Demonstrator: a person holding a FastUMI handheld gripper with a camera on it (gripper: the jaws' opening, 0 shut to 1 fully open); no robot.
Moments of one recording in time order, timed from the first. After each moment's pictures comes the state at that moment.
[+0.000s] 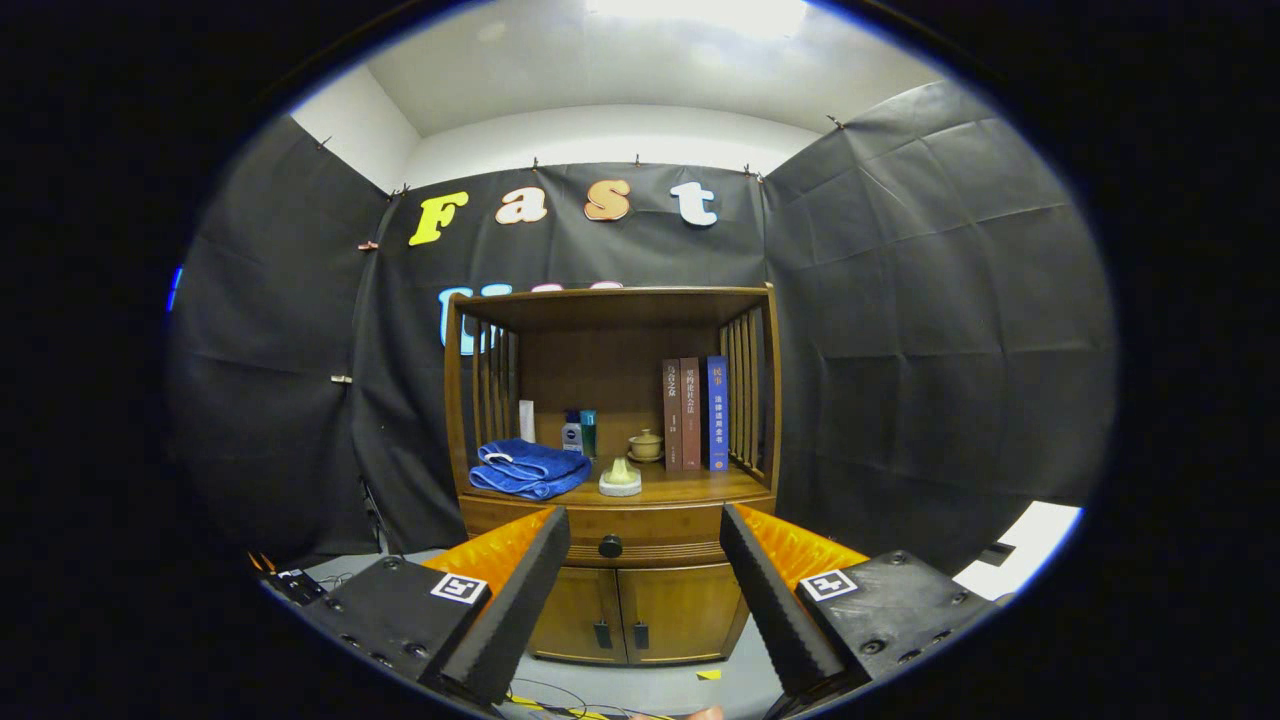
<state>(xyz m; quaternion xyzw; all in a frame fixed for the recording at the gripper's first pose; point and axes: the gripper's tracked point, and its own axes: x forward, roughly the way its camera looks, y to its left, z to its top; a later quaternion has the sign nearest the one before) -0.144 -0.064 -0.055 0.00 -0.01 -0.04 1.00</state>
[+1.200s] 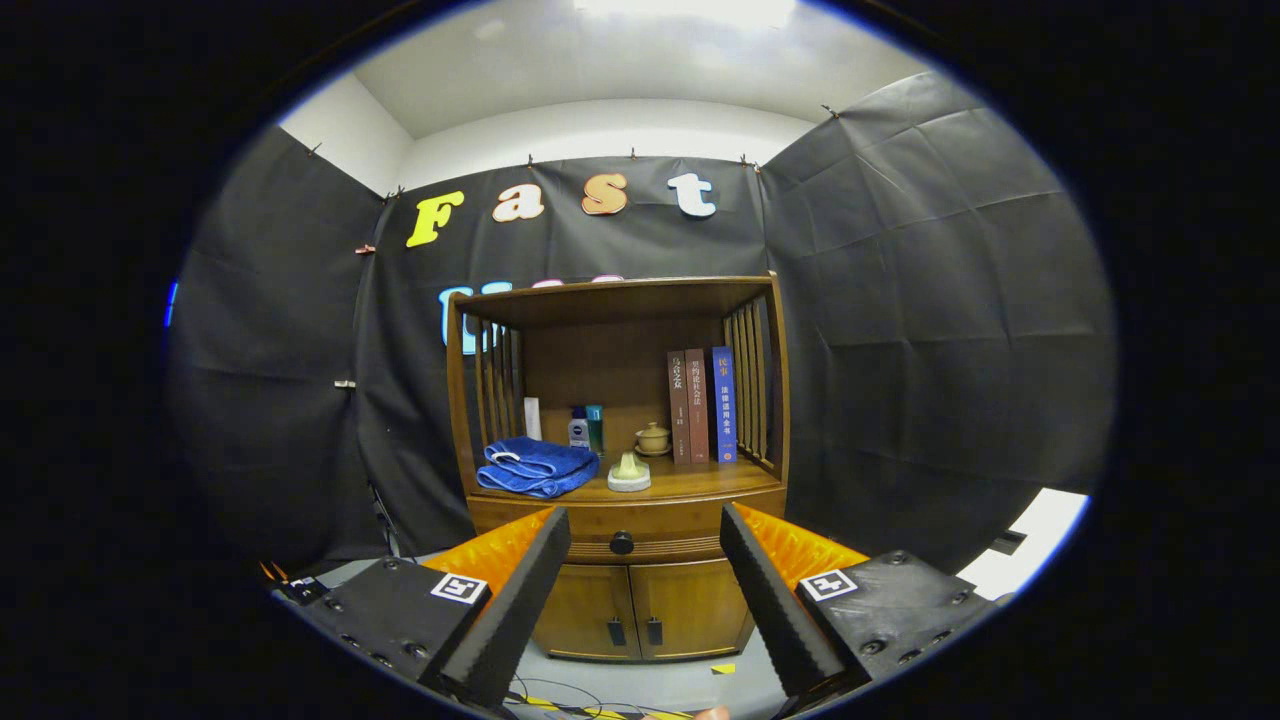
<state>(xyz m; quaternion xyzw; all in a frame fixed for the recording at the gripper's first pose) -0.140 -0.059 -0.056 0.01 0.00 -0.04 1.00</state>
